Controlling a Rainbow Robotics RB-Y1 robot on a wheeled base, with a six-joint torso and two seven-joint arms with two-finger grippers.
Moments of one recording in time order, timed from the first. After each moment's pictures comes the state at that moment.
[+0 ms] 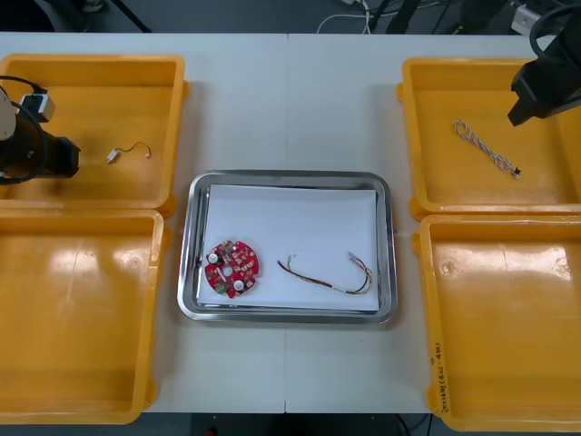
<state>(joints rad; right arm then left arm) -0.96 -0.80 0.13 -1.49 -0.77 1.92 1.59 -0.76 0.72 -0.06 -0.94 0.66 1.14 -1.63</state>
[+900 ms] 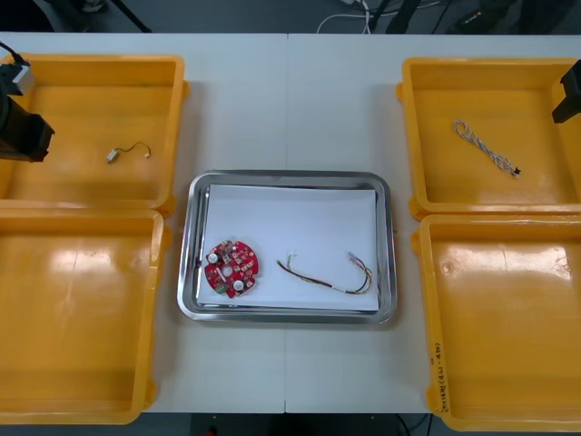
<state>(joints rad) -0.99 -0.79 -0.03 -1.15 -0.63 1.80 1.59 -0.76 0.72 0.11 -1.28 0.53 1.67 -1.68</state>
